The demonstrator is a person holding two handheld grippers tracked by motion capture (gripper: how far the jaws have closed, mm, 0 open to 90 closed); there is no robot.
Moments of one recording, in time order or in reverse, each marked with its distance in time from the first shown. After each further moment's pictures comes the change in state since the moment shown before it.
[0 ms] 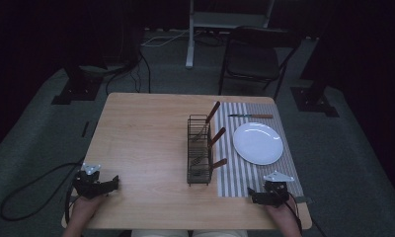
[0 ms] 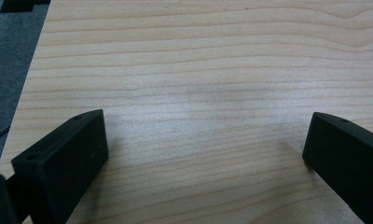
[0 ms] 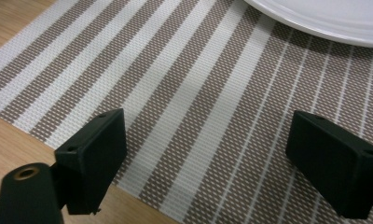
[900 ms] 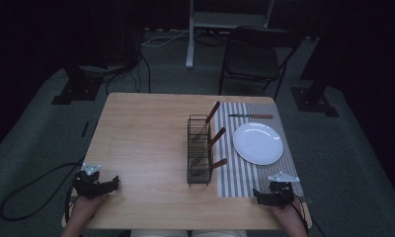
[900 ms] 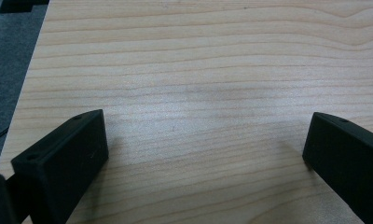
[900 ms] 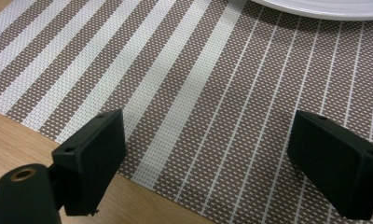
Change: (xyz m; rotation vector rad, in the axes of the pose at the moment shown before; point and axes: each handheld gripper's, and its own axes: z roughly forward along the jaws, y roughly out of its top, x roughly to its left) left arm 0.000 0.000 0.000 0.001 -0.003 0.004; right arm -0.010 -0.005 -0.008 0.035 -0.018 0.029
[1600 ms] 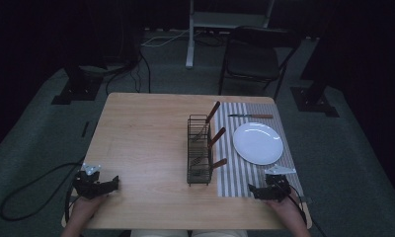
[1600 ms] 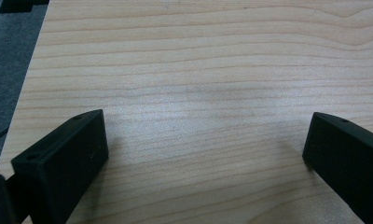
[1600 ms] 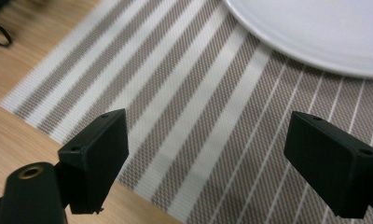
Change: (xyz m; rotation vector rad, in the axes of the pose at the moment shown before) left arm 0.000 0.000 0.000 0.000 0.000 0.000; right arm 0.008 0.030 -0.006 0.001 0.083 -0.038
